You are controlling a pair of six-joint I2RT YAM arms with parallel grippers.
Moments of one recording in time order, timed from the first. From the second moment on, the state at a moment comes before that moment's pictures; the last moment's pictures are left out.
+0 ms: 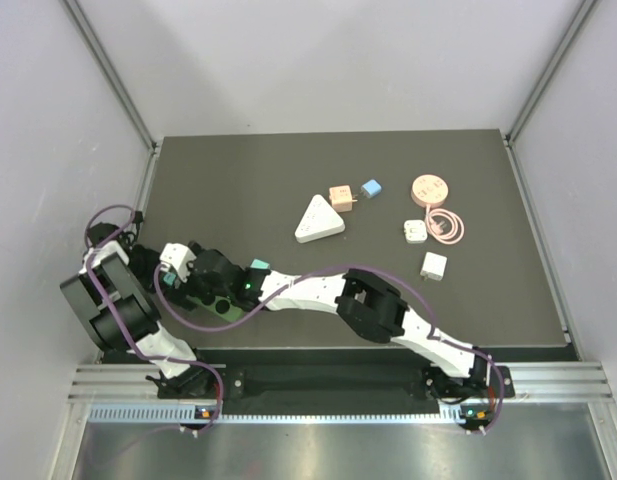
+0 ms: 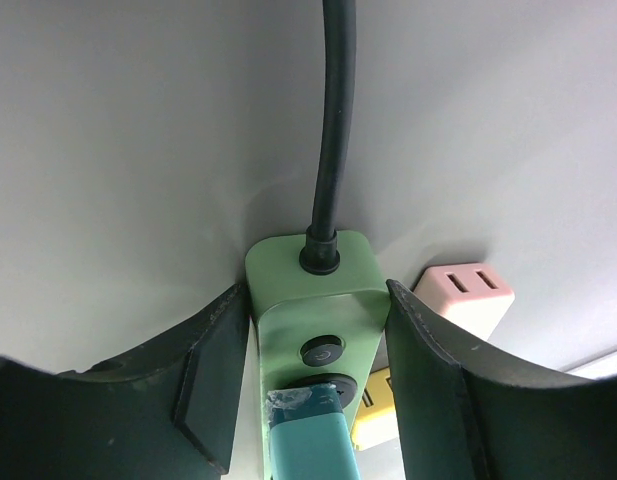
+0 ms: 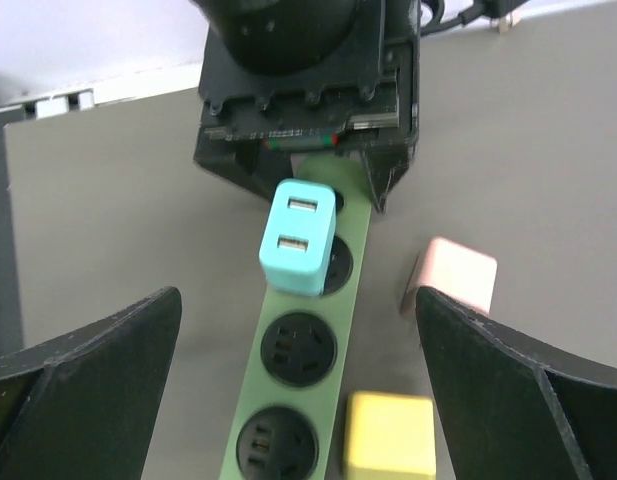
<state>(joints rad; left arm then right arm) 0.63 1.62 0.90 -0.53 0.25 -0.57 1.28 2.48 2.04 0.13 0.03 -0.09</state>
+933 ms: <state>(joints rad) 0.63 1.58 0.86 -0.47 0.25 -0.58 1.29 2.64 2.22 0.15 0.12 -0.08</state>
